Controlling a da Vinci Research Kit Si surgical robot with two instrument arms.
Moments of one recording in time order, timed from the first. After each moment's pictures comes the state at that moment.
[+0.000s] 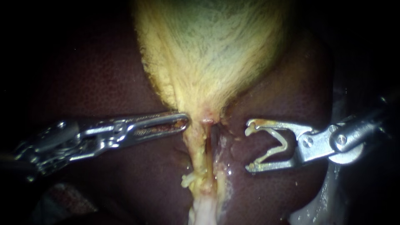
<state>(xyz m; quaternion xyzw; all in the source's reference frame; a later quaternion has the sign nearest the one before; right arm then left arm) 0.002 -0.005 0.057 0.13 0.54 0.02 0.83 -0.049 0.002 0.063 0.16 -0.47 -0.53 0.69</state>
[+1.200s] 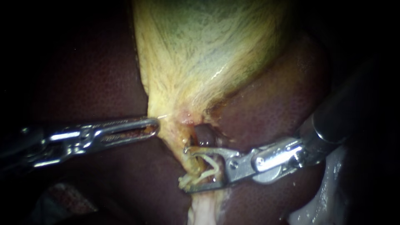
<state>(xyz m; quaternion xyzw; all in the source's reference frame) 0.013 -0.010 0.070 0.18 0.49 0.04 0.85 -0.043 0.001 0.059 0.15 -0.47 -0.54 0.69</state>
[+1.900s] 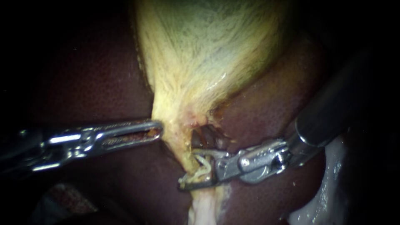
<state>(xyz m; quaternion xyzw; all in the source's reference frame) 0.018 -0.014 0.073 0.20 0.47 0.03 0.86 -0.045 0.001 0.057 0.15 -0.47 -0.54 0.68</state>
